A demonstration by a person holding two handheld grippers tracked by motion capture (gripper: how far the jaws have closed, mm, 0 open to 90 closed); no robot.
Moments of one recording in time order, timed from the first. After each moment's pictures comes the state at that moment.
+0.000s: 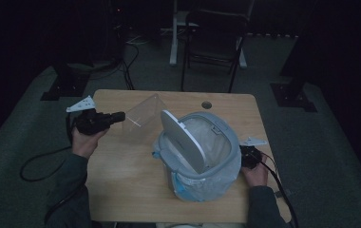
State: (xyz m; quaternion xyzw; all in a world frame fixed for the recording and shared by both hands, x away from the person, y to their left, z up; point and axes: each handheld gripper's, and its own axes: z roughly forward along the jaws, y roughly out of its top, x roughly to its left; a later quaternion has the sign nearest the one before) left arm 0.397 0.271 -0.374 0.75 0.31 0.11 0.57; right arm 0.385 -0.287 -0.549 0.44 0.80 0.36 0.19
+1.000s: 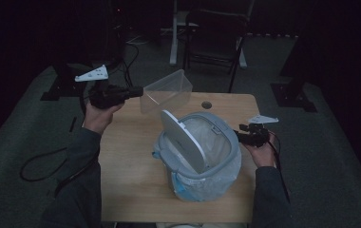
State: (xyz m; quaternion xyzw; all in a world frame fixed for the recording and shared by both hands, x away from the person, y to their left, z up) left arm 0.420 0.215 -0.294 0.75 0.22 0.09 0.61; right arm 0.416 -0.292 -0.461 0.43 0.78 0.41 0.21
